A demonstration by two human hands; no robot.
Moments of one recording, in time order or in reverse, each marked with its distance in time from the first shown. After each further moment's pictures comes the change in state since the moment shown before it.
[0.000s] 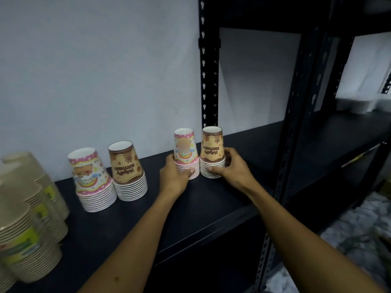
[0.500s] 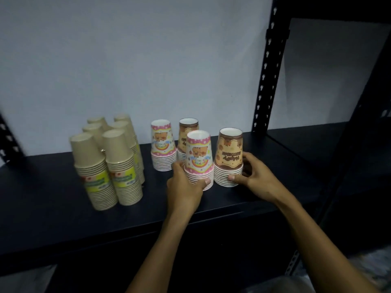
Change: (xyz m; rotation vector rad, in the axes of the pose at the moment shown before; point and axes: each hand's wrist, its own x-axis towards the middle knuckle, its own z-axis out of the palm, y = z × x) left_hand -0.127 -0.013 -0.104 0.044 0.230 -0.141; right_hand -0.078 -0.046 0.051 0.071 -0.377 -0.118
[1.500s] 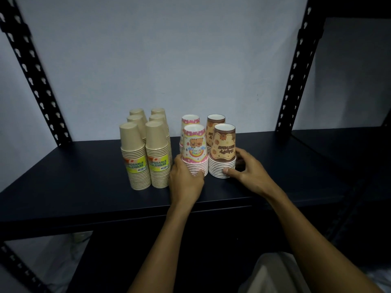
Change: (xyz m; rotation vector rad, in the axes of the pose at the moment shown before) left_hand 0.001 -0.027 -0.043 0.176 0.205 -0.043; right_hand 0.009 -0.025 0.061 -0.132 -0.047 -0.107
